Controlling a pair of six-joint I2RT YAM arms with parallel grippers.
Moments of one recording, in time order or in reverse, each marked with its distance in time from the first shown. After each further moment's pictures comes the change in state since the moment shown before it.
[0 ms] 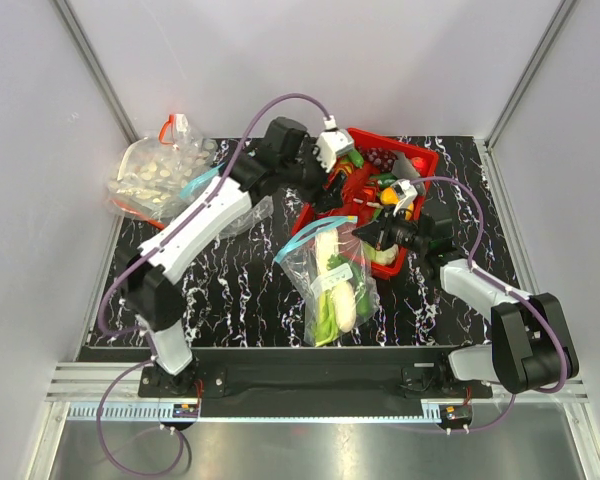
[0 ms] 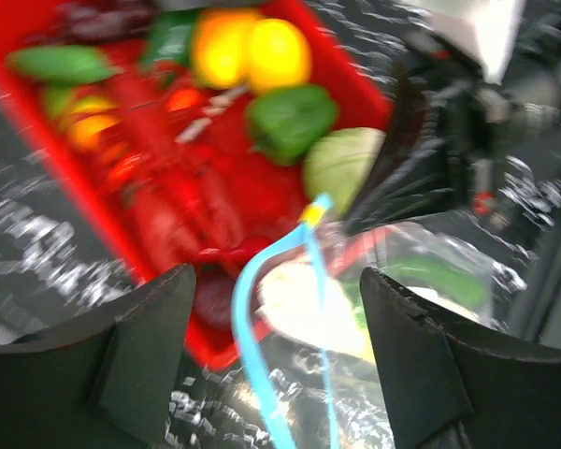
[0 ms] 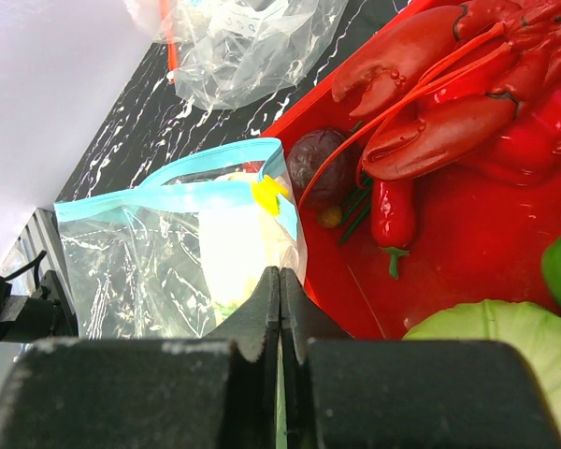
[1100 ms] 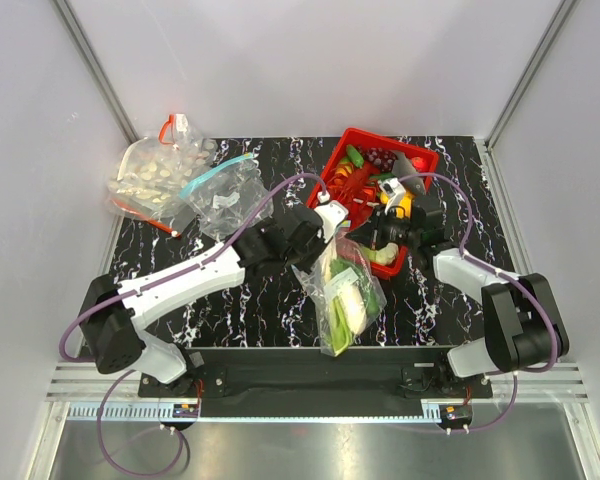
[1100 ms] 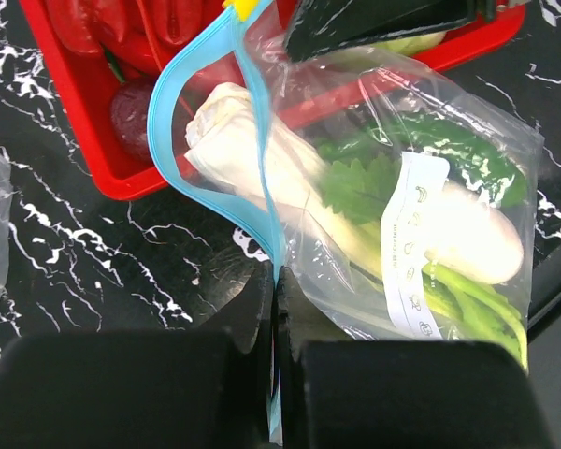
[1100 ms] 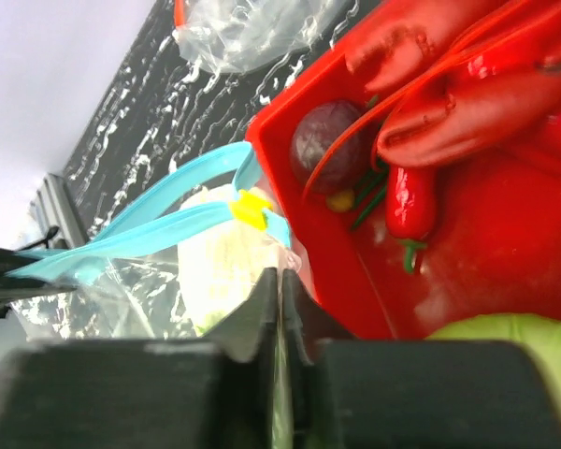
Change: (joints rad) left arm -0.302 -0.278 -0.565 0.120 -0.539 -0.276; right arm 0.014 0.113 0.070 -0.061 -0.071 -0.041
